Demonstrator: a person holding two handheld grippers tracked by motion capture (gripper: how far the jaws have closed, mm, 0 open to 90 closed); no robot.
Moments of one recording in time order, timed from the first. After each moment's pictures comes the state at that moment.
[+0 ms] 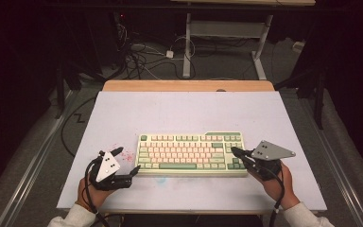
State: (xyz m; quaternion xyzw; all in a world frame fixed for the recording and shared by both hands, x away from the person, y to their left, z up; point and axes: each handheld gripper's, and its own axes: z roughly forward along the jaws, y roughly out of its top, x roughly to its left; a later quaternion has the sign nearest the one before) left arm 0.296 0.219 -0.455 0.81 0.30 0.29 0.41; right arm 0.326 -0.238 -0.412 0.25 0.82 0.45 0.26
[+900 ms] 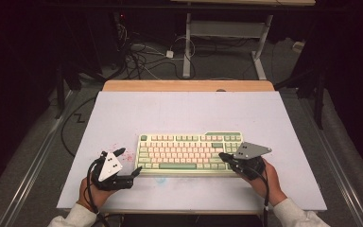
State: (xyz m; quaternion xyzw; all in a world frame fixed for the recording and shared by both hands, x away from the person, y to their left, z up) left arm 0.297 0.216 -0.457 0.82 0.29 0.29 0.41; right arm 0.343 -0.210 -0.437 0.23 0.86 0.40 0.22
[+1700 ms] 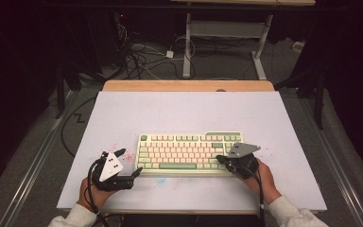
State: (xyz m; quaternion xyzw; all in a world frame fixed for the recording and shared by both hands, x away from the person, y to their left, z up) left arm 0.297 0.215 -0.458 0.82 0.30 0.28 0.40; right arm 0.355 -0.201 -0.456 0.25 0.88 0.36 0.20
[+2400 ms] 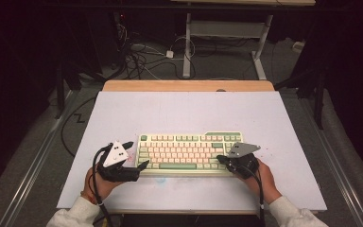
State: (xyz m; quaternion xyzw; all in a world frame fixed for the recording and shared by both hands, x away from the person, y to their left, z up) left arm 0.317 0.197 -0.428 0.83 0.29 0.23 0.42; right arm 0.355 -0.201 -0.456 0.25 0.88 0.36 0.20
